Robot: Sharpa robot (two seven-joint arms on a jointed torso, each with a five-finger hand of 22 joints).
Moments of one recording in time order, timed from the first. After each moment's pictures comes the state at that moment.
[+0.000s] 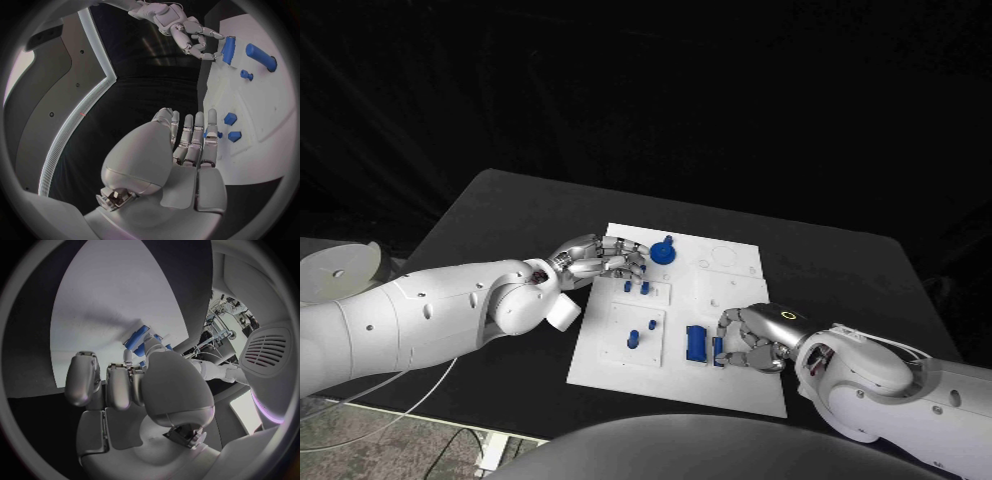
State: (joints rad) left arm 1.07 -0.77 -0.21 1.34 -0.16 0.11 0.38; left_hand 1.59 0.17 -0.03 0.27 0.51 0.64 0.14 0.33 0.31 0.36 0.21 0.81 0.38 0.39 0.19 0.79 0.49 0.15 0.58 0.27 0.13 1.20; right arm 0.88 -0.98 -0.15 1.79 -1.63 -0.36 -0.30; right_hand 1.30 -0.06 0.05 0.26 0.15 0.63 0.09 0.62 0.47 1.47 -0.02 1.49 1.31 1.46 -0.08 1.40 1.20 0.07 1.46 0.03 1.18 1.31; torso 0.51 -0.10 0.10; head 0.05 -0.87
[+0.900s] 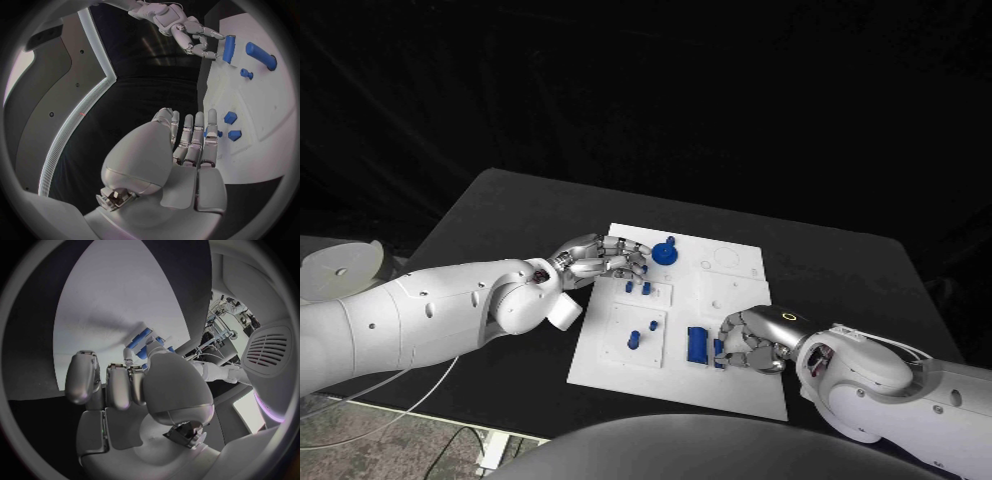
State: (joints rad) left arm 1.07 -0.77 -0.21 1.34 -0.16 0.11 0.38; left_hand 1.59 0.17 -0.03 0.27 0.51 0.64 0.14 0.33 0.31 0.36 0.21 0.81 0.38 0.39 0.19 0.79 0.49 0.15 0.58 0.27 0.13 1.20; right arm 0.88 -0.98 -0.15 1.79 -1.62 -0.33 -0.32; right_hand 1.26 -0.01 0.04 0.28 0.16 0.76 0.07 0.39 0.32 1.47 -0.02 1.48 1.31 1.46 -0.08 1.41 1.19 0.07 1.45 0.03 1.17 1.31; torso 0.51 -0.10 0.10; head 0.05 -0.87
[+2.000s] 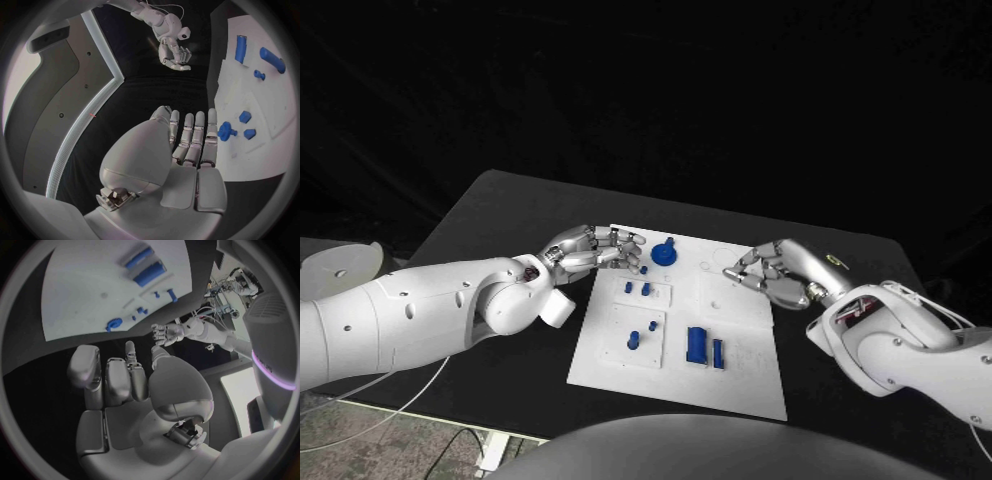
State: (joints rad) left arm 1.09 -0.84 -0.21 1.42 -0.16 0.08 0.46; left_hand 1.56 0.13 -0.04 0.28 0.51 0.67 0.14 0.33 0.31 0.39 0.22 0.81 0.37 0.40 0.20 0.80 0.49 0.15 0.59 0.28 0.13 1.21; right arm 1.04 -1.05 -0.15 1.82 -1.37 -0.67 -0.13; right_hand 1.06 0.04 0.00 0.29 0.25 1.01 0.06 0.33 0.27 1.37 -0.01 1.34 1.23 1.41 -0.07 1.19 0.86 0.13 1.32 0.04 0.85 1.31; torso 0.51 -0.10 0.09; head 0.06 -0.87
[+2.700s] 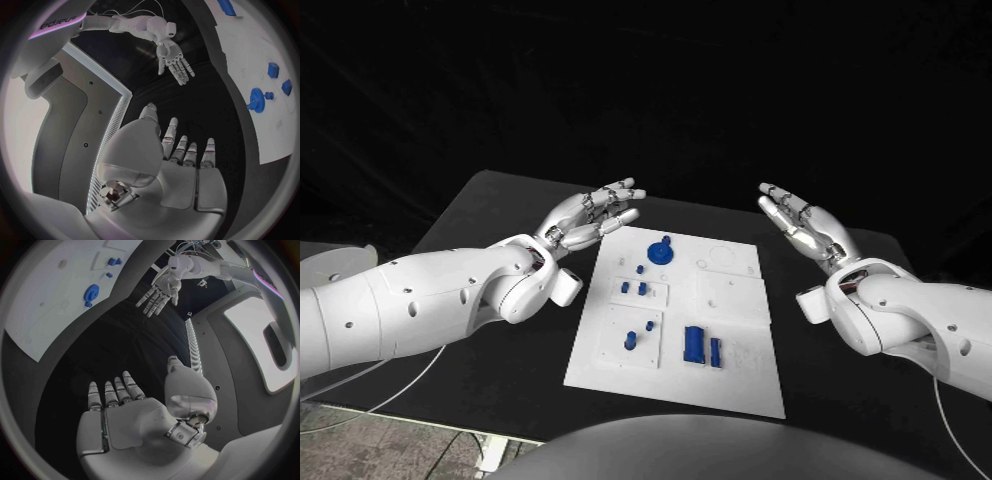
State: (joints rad) left arm 1.13 -0.82 -0.21 1.44 -0.36 -0.21 0.65; left_hand 1.24 0.13 -0.19 0.26 0.32 0.51 0.04 0.14 0.17 0.02 0.01 0.24 0.04 0.00 0.03 0.00 0.00 0.12 0.01 0.20 0.02 0.33; right arm 1.07 -0.97 -0.16 1.60 -0.52 -0.61 0.39; right_hand 0.54 0.01 -0.04 0.14 0.12 0.22 0.00 0.09 0.09 0.01 0.00 0.12 0.12 0.00 0.01 0.00 0.00 0.01 0.00 0.12 0.00 0.01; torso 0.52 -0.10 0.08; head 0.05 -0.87
